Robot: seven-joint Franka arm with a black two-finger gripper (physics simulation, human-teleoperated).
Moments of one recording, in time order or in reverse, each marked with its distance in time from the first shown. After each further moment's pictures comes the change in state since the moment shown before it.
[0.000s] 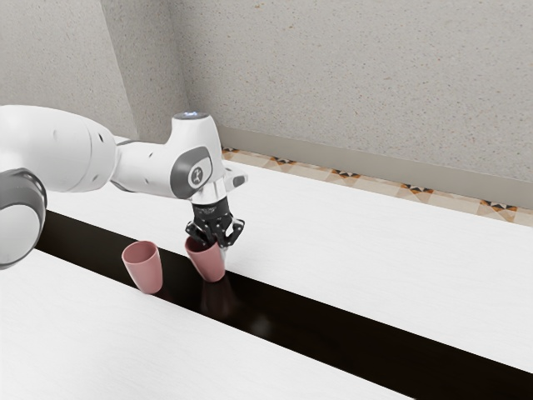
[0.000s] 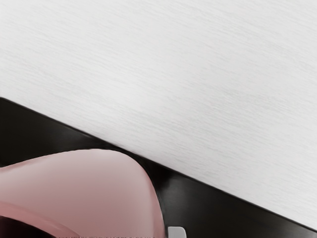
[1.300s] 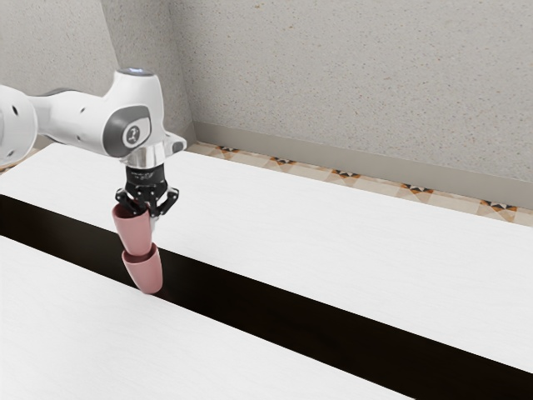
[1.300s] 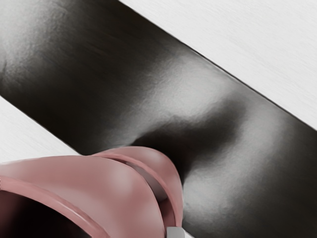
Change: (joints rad) arm 0.133 -0.252 0.000 -0.086 0.256 -0.221 -0.183
